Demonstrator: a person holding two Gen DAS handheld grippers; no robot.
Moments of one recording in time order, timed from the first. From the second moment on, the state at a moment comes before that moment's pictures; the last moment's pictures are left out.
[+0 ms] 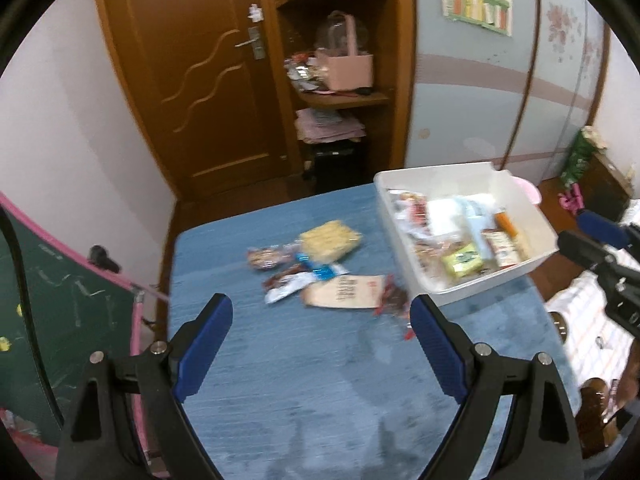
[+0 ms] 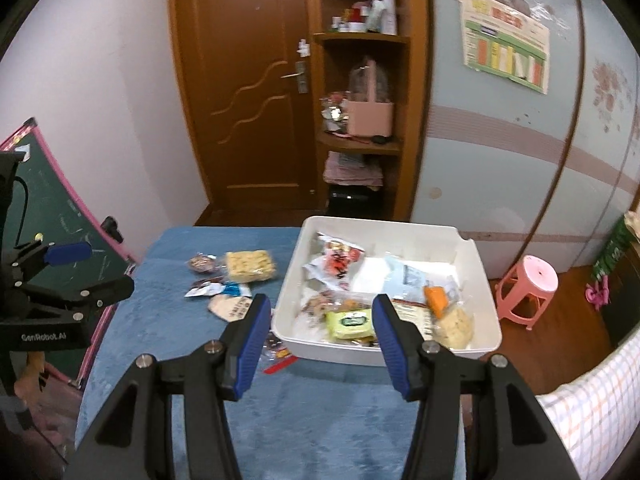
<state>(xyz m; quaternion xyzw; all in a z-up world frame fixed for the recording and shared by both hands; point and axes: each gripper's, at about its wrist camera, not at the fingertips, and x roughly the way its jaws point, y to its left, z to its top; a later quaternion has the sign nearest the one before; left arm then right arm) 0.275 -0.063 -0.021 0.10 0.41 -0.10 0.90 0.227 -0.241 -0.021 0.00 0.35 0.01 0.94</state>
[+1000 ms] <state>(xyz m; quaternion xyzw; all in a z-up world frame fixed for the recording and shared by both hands) 0.482 0.064 -0.132 0.02 0.53 0.04 0.85 0.455 -0.099 -0.125 -0.04 0.49 0.08 0.86</state>
